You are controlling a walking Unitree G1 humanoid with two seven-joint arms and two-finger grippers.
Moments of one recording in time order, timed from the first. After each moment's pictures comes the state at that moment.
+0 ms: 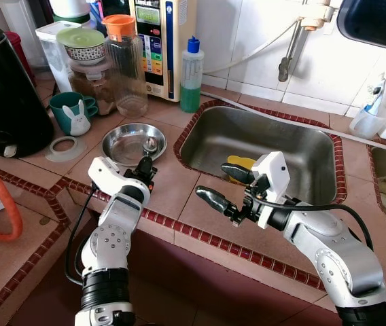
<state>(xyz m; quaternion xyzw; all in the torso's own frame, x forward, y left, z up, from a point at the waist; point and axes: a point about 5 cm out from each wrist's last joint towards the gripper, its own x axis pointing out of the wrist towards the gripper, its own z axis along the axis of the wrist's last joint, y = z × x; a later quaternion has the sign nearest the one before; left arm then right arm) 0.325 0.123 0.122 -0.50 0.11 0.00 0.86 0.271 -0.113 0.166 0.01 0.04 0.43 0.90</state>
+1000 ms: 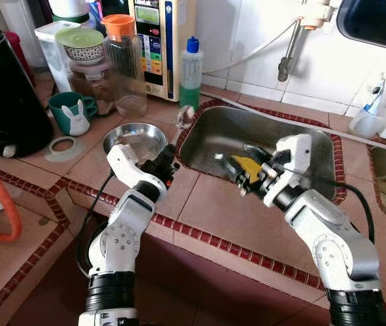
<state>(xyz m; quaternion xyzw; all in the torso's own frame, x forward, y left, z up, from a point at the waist) 0.316 0.080 0.146 -0.48 0.09 -0.20 0.85 0.303 -0.134 0.181 0.23 -0.01 0.28 0.93</state>
